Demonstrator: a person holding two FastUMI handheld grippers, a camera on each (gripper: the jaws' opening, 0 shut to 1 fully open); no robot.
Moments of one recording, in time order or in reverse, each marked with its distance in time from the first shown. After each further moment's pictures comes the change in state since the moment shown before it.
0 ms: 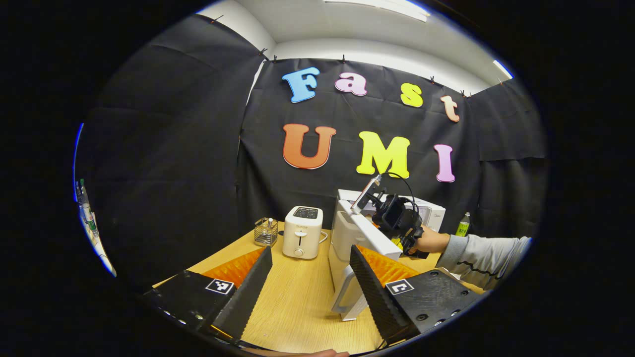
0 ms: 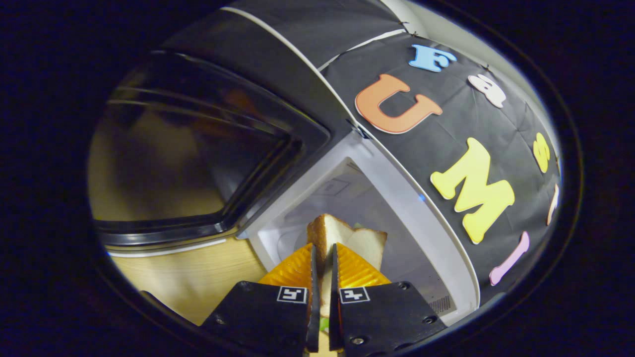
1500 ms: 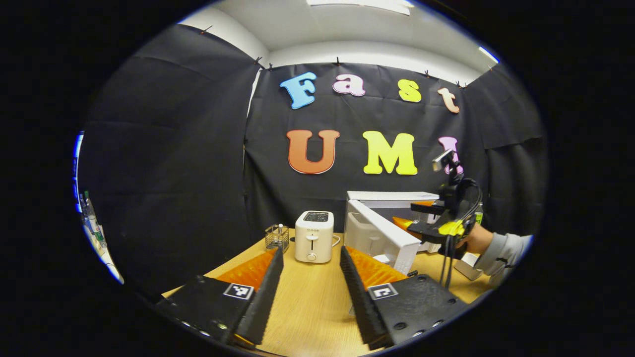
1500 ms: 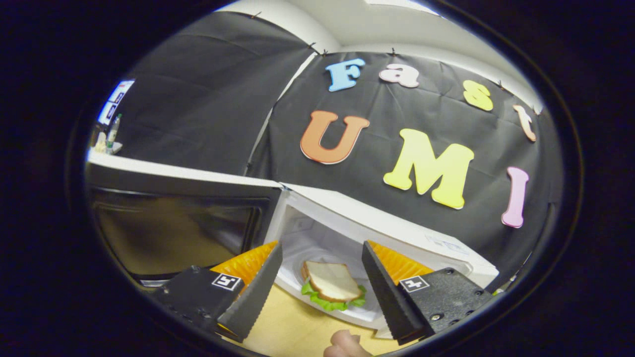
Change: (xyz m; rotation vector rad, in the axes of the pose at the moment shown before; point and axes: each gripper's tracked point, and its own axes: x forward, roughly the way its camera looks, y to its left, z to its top) left arm 0.017 0.014 -0.014 0.121 -0.060 0.062; right arm -0.143 -0.042 0.024 0.442 -0.266 -0.054
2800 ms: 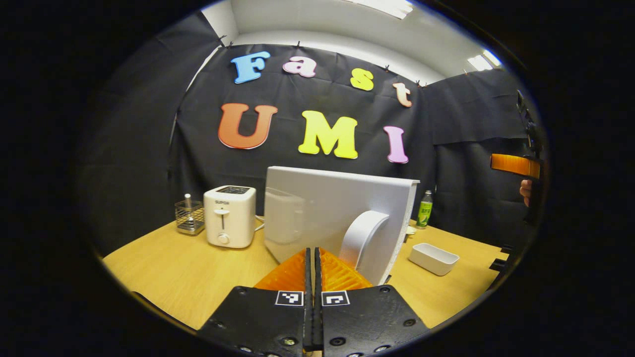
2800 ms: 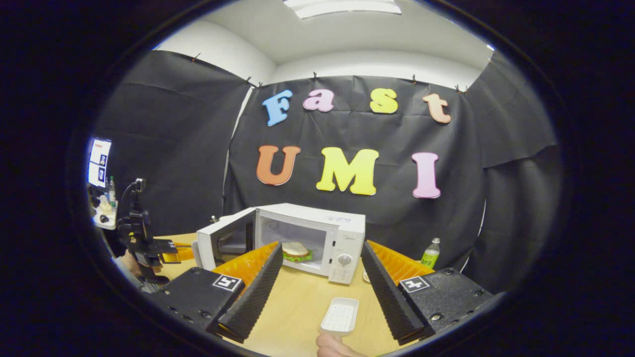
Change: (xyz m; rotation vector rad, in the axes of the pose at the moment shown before) left arm 0.048 -0.166 -0.063 -0.112 0.044 -0.441; right arm -0.324 -0.091 0.026 0.253 -0.032 -0.233
